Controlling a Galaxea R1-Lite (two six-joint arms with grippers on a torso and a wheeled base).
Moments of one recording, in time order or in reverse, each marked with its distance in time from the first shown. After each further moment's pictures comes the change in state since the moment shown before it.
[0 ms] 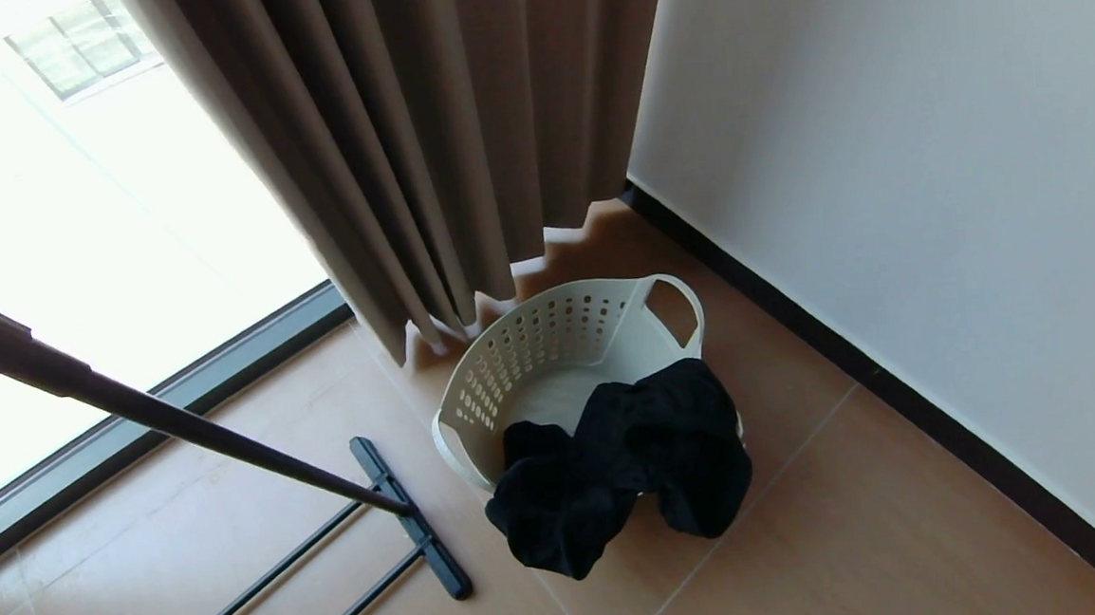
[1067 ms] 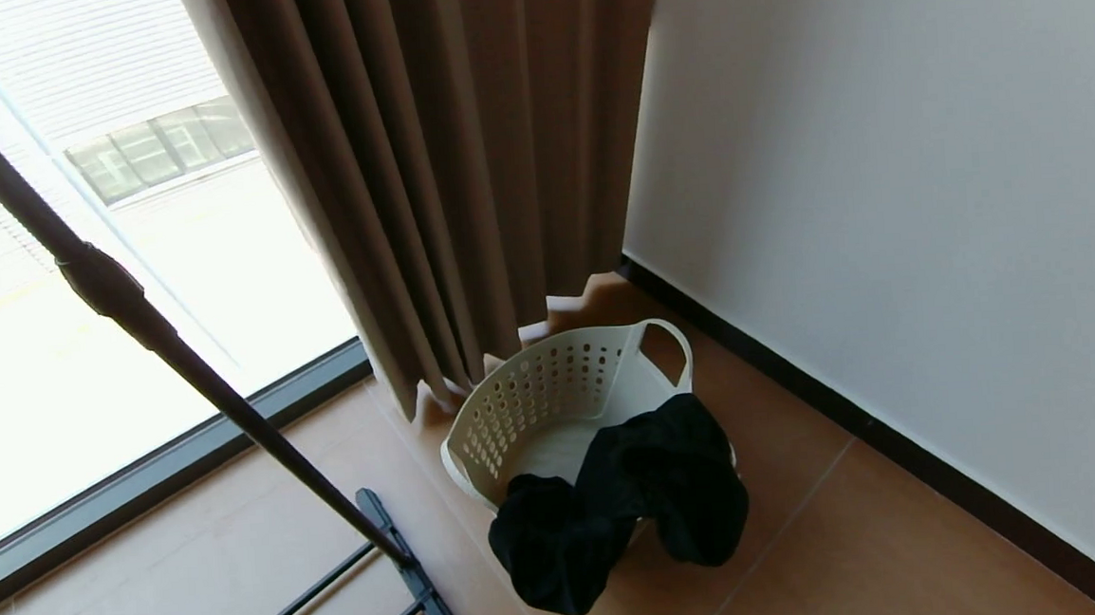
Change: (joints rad) left arm 0.000 0.000 0.000 0.001 -0.001 0.000; right arm 0.000 0.000 0.000 0.000 0.000 0.000
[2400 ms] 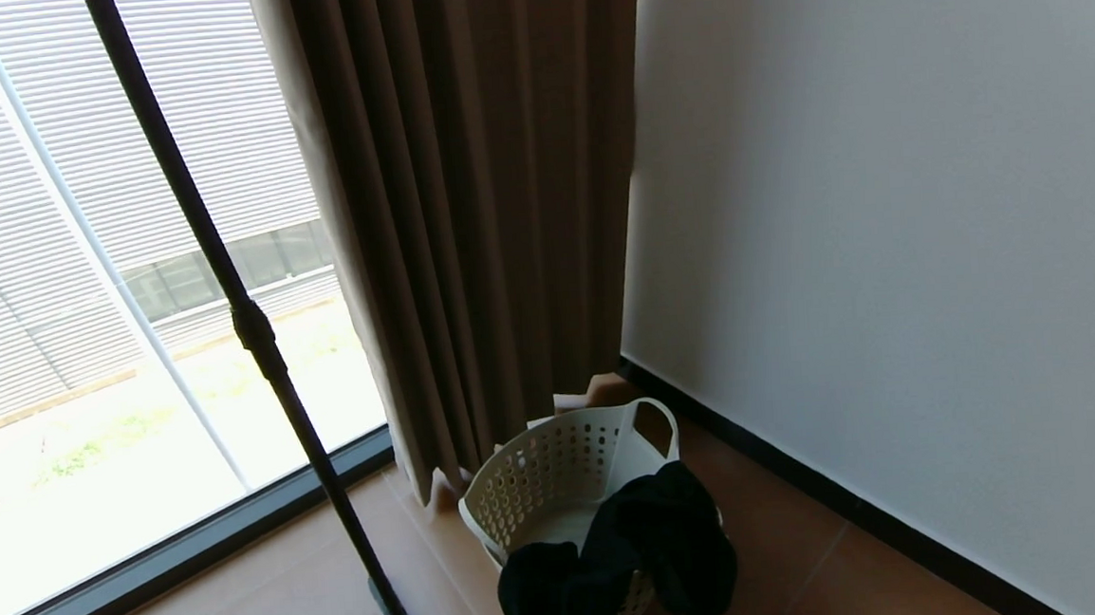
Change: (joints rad) left arm 0.000 0.000 0.000 -0.002 0.001 0.001; right arm 0.000 0.000 0.000 0.000 0.000 0.001
